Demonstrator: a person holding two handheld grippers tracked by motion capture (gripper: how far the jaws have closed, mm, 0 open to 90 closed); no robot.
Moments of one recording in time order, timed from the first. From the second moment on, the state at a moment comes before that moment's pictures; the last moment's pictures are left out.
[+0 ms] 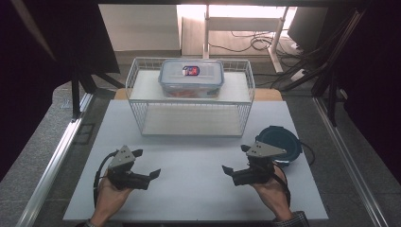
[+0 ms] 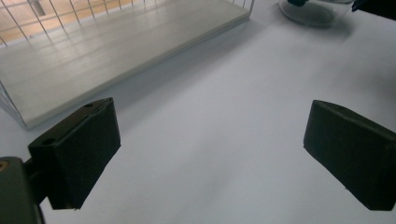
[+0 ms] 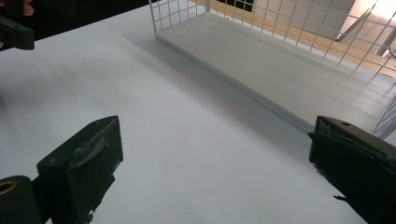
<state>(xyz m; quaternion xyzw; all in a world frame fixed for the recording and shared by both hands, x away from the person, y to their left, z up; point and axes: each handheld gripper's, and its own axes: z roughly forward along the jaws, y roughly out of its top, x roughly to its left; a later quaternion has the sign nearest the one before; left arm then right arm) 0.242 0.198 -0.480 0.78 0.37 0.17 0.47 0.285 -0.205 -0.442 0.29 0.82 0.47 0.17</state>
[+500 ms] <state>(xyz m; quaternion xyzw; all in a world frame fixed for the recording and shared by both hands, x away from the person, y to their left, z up) 0.228 0.202 -0.506 0.79 0.38 0.19 0.44 0.277 -0.216 -0.478 0.31 0.83 0.44 0.17</state>
